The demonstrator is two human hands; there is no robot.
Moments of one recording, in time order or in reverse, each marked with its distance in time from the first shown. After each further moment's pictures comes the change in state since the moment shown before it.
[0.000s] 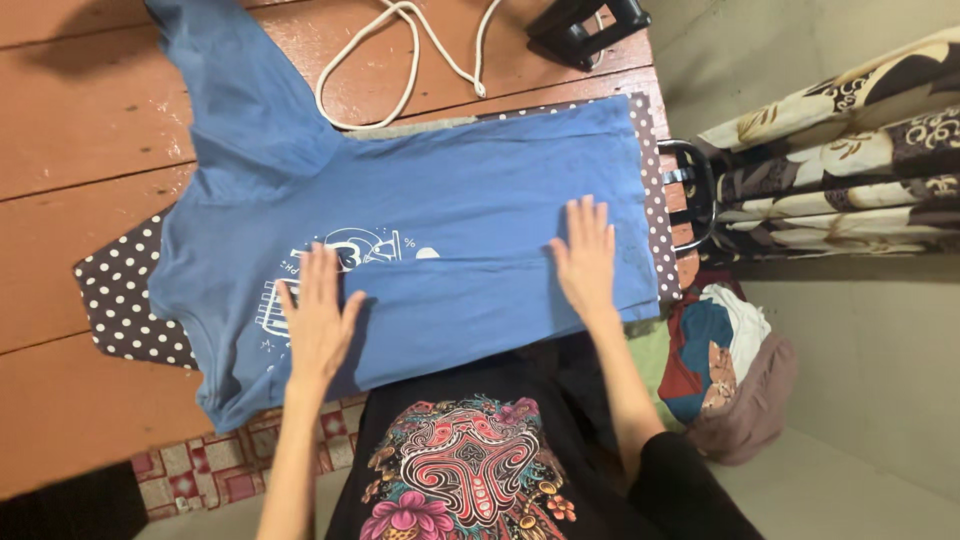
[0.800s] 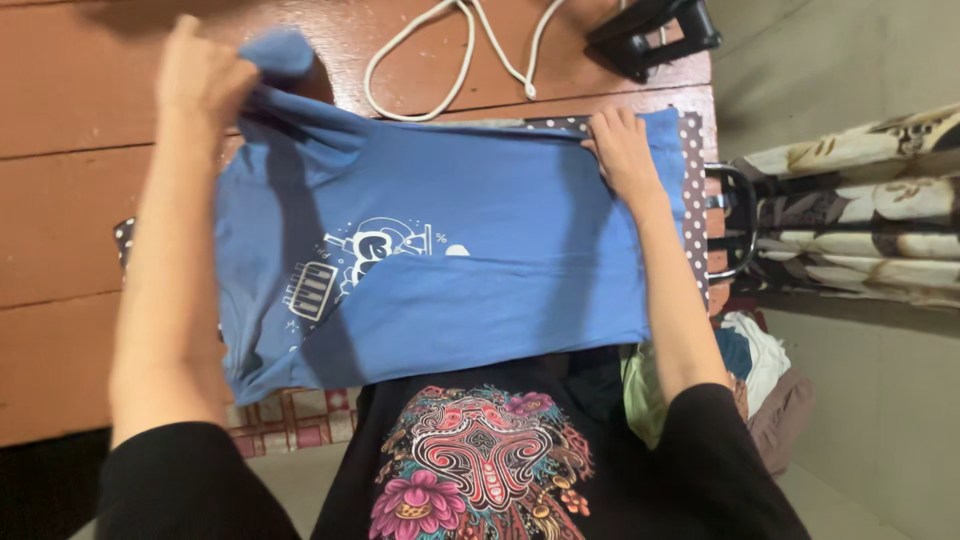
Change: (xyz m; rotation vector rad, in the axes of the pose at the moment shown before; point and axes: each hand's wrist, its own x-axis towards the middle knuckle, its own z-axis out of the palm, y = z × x) left_hand 0.269 -0.209 -0.039 0.999 -0.238 0.333; right_hand 0.189 0.044 0.026 -0.037 -0.068 -0.491
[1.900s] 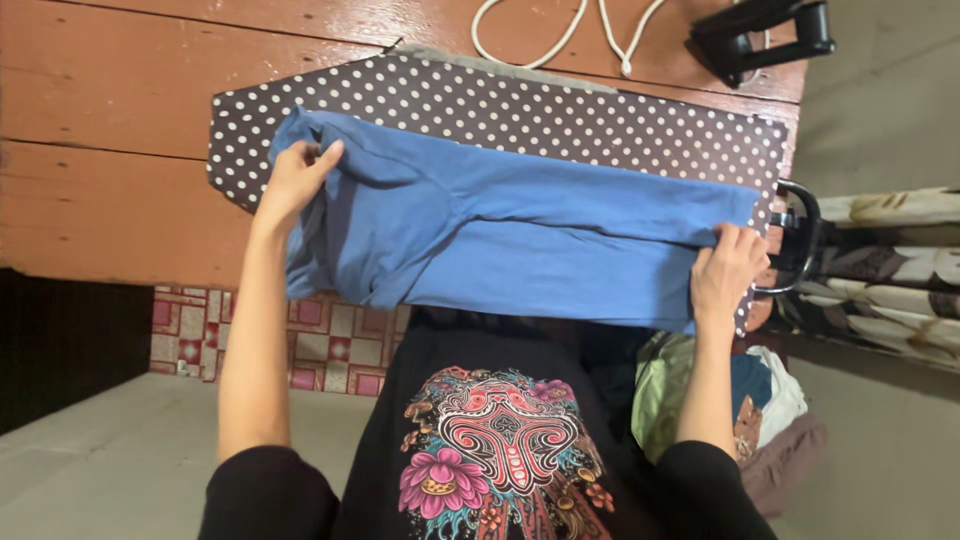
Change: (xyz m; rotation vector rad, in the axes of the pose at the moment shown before) left_hand -0.243 0.126 -0.016 -1.823 0.040 -0.880; right_hand -0.179 -0.062 -0.049 -0.220 0.148 0.358
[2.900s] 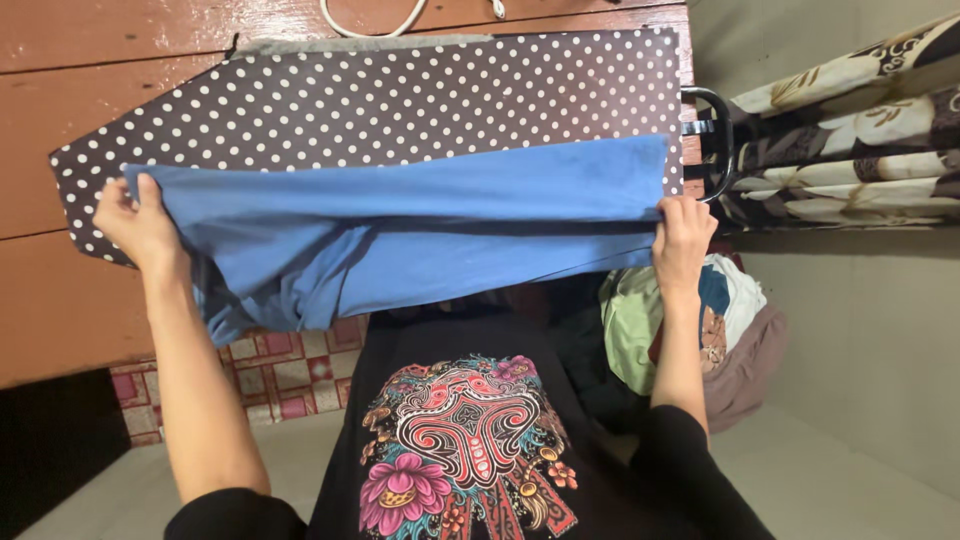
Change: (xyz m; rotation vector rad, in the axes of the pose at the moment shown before) left_hand 0.034 -0.083 -0.022 -0.210 0.423 0.326; right_hand -0.053 0.018 -0.055 0.131 -0.027 0.027
